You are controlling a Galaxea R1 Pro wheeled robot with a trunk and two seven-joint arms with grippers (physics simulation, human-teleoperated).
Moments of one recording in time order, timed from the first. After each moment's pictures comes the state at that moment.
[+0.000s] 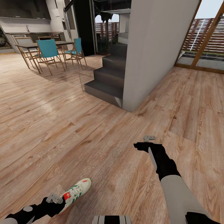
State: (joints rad) left arm -0.61 0.28 -0.07 -0.02 -0.21 -0.26 -0.46; right arm -0.78 0.09 -0.14 -0.90 0.16 0.63 0.12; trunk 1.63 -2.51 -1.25
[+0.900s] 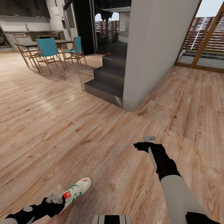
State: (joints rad) left arm -0.61 0.28 -0.07 -0.02 -0.21 -0.25 -0.46; right arm -0.78 0.09 -0.14 -0.90 0.16 0.63 0.12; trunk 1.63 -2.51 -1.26
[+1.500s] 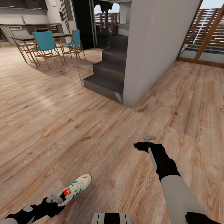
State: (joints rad) left arm -0.61 0.28 -0.07 -0.02 -0.21 -0.25 -0.46; right arm -0.78 0.09 -0.14 -0.90 0.16 0.63 0.12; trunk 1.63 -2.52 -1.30
